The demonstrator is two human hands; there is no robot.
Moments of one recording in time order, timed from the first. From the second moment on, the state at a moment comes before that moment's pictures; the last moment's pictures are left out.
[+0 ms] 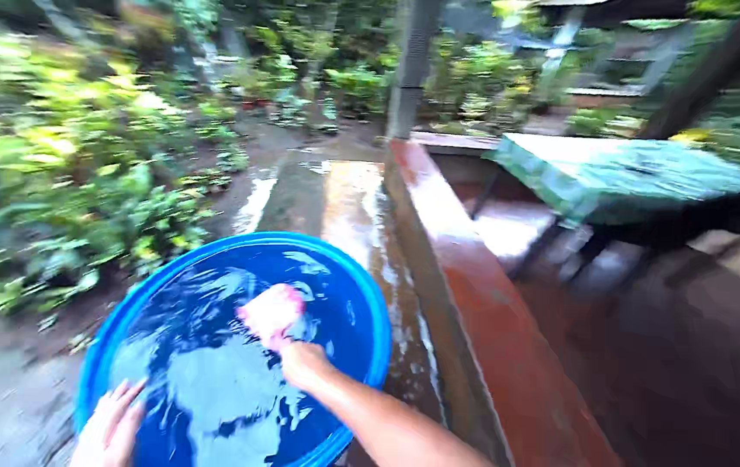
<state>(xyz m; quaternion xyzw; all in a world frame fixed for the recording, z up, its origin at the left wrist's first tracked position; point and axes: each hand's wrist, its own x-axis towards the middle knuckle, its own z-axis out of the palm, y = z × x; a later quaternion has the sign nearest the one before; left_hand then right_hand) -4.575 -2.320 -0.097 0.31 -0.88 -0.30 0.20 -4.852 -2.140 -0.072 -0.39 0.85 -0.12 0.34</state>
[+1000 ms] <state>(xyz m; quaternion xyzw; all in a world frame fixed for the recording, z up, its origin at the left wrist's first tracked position) -4.591 -2.278 -0.132 0.57 -0.64 -0.17 0.49 -4.933 -2.172 -0.061 -0.30 0.58 -0.36 0.67</state>
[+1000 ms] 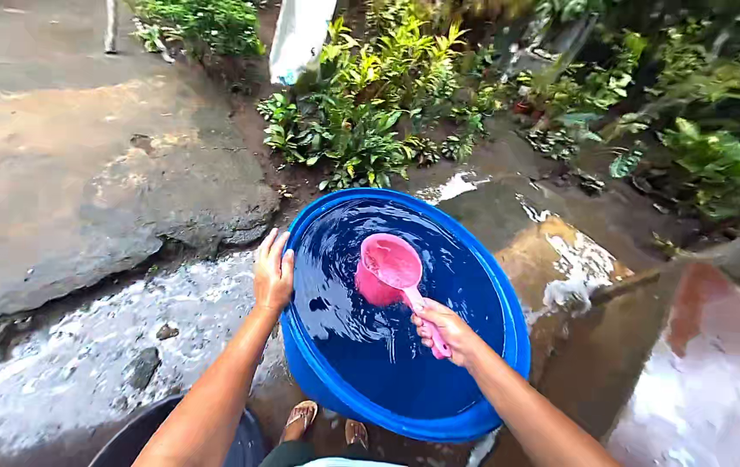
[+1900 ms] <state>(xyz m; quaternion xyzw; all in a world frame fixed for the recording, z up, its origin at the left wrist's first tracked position) -4.476 -1.995 -0.127 0.76 -0.01 -0.44 0.48 -4.716 -2.139 0.049 -0.79 0.28 0.01 0.55</state>
